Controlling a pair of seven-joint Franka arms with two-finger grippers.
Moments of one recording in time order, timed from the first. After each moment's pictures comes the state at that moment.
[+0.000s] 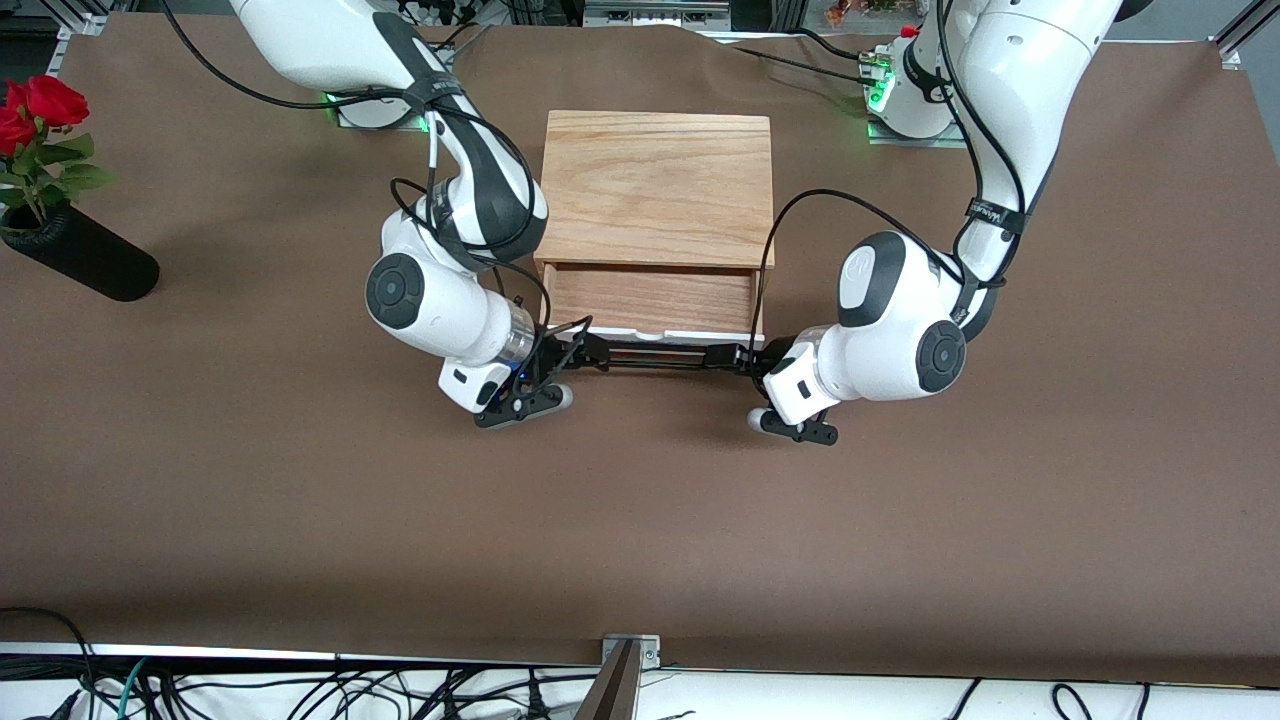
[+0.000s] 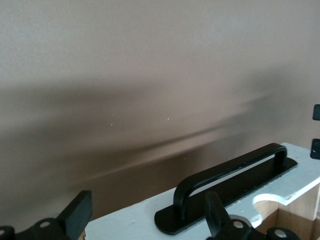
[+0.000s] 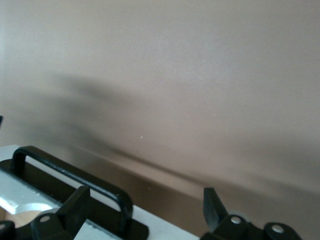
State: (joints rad) left arm -0.22 0.63 -0.23 -1.55 -0.52 2.09 -0.02; right arm 0.50 0.61 0.04 -1.51 0.44 2.25 0.10
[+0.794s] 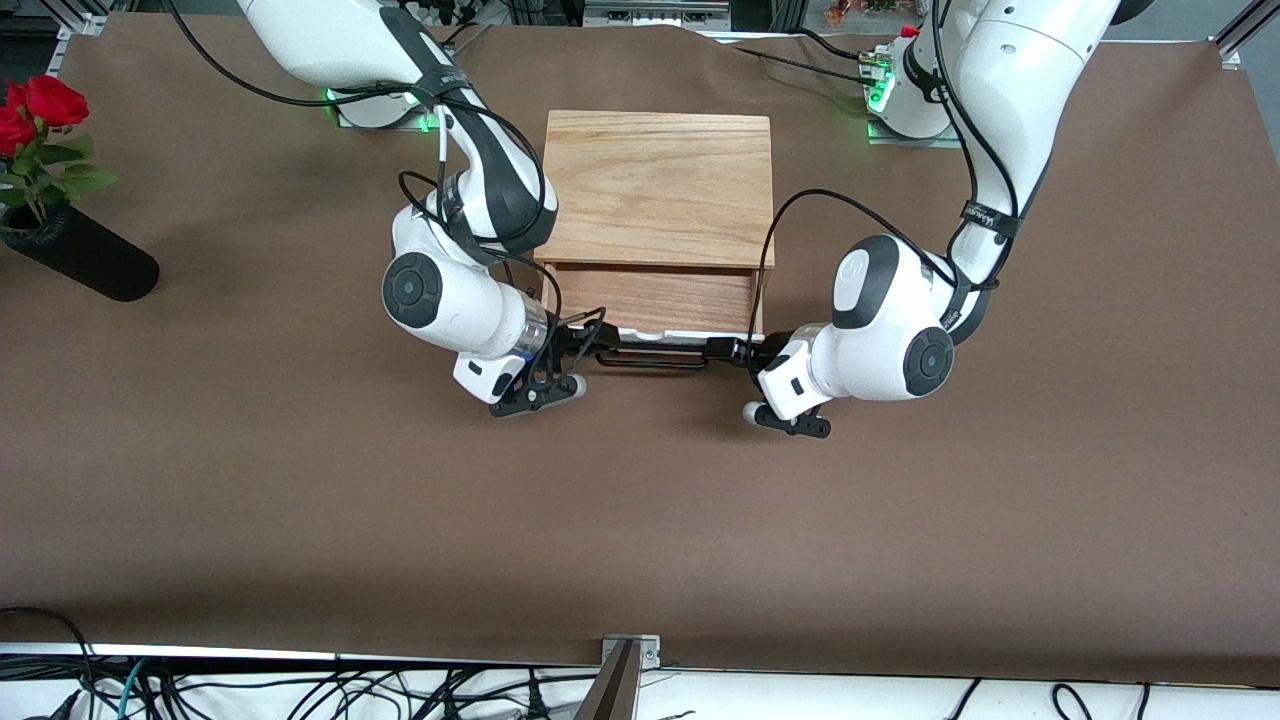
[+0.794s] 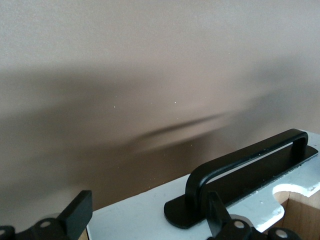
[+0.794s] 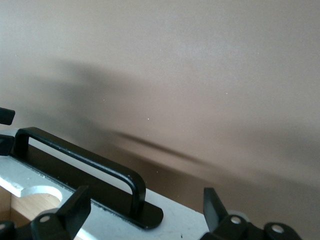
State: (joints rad) left arm -0.22 0.64 -0.23 -1.57 -0.52 2.06 -0.02; right arm 0.51 0.61 0.05 -1.51 0.44 2.19 0.11
